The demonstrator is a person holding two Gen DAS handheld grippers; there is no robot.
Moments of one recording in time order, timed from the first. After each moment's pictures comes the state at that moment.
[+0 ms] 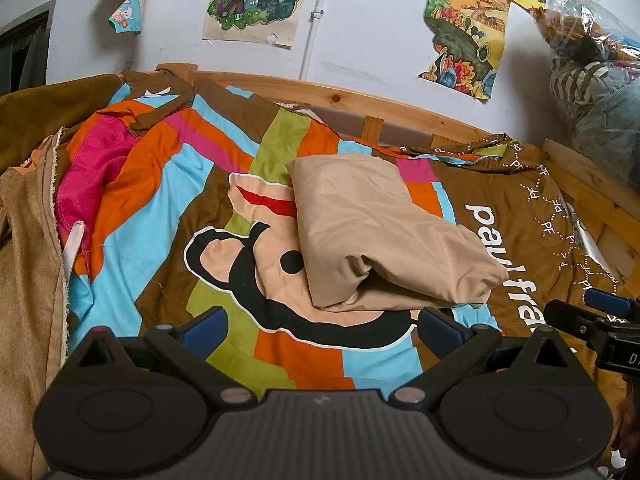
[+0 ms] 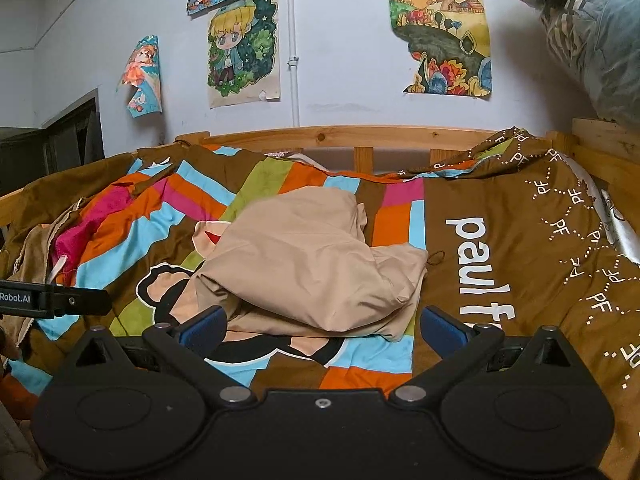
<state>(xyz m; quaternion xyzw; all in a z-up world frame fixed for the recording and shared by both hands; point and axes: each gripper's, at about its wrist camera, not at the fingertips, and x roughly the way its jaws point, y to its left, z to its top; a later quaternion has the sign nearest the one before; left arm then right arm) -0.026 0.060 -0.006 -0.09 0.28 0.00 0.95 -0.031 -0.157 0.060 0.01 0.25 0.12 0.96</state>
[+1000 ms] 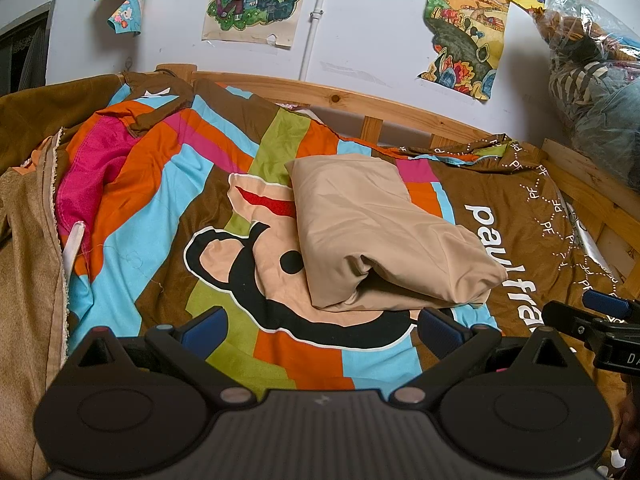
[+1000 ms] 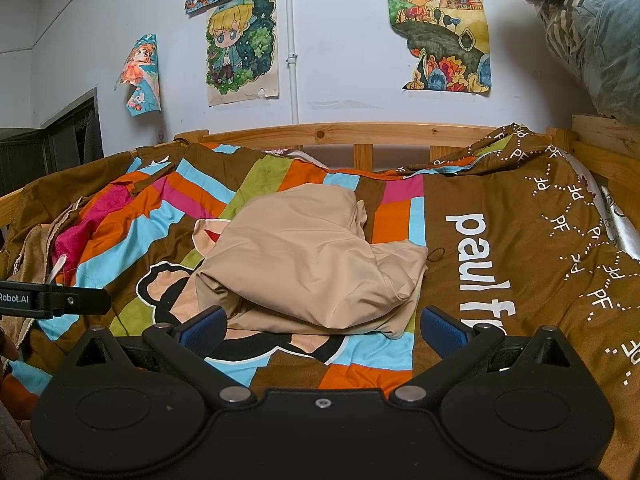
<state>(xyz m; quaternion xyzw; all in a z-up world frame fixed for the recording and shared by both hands) -0.026 0.060 -0.006 -0.09 0.28 0.00 0.95 -0.031 -0.157 0.059 0.01 0.25 0.12 0.96</state>
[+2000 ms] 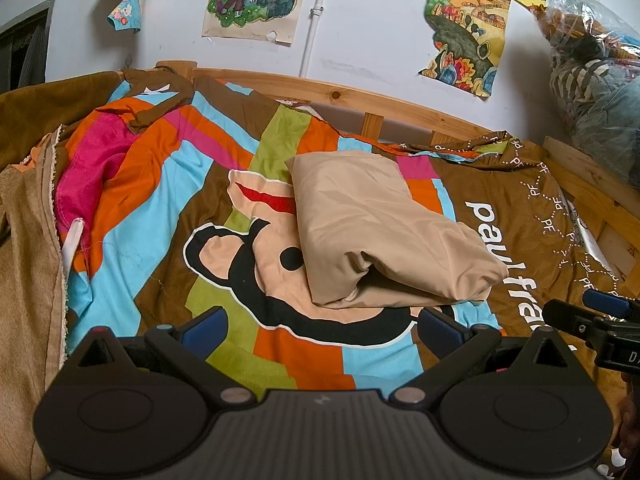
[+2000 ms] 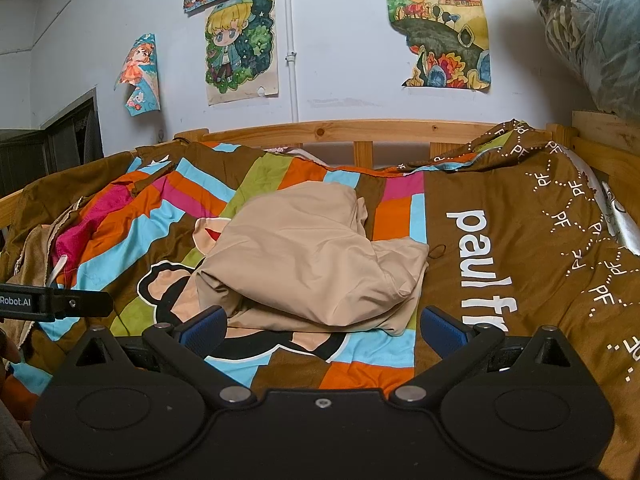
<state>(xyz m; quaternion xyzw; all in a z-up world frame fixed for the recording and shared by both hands) -0.025 0.061 -0.007 -0.09 0.29 0.00 0.95 -0.030 -0.157 0.059 0.02 0.25 0.12 0.96</state>
